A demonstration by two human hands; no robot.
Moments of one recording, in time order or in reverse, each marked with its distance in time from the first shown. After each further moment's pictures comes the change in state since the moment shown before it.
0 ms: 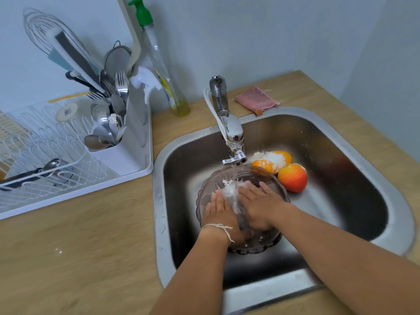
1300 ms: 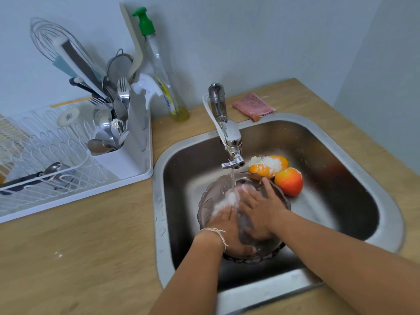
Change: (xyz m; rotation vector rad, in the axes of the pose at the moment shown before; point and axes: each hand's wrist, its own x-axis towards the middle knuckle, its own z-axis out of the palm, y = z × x) left_hand -0.017 -0.004 -0.006 -0.025 -0.049 0.230; right_hand -0.020 -0.005 0.002 -0.252 -0.019 0.025
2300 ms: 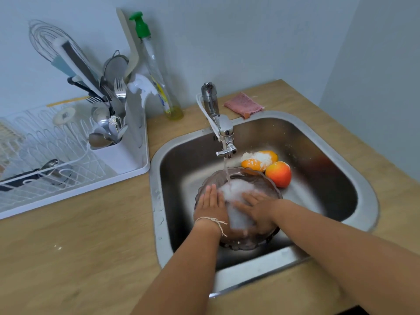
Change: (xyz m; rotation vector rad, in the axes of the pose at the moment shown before) left_hand 0.012 -0.004 0.008 0.219 0.108 -0.172; right_hand -0.019 0.009 0.005 0.181 -0.152 -0.017
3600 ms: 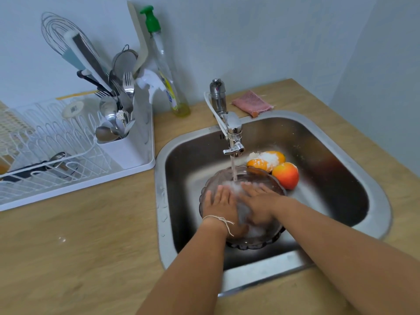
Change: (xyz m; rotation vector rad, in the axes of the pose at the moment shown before) left_hand 0.006 0.008 0.003 -0.041 0.074 0.067; right_hand 0.017 -0.001 -0.010 0.126 0.119 -0.019
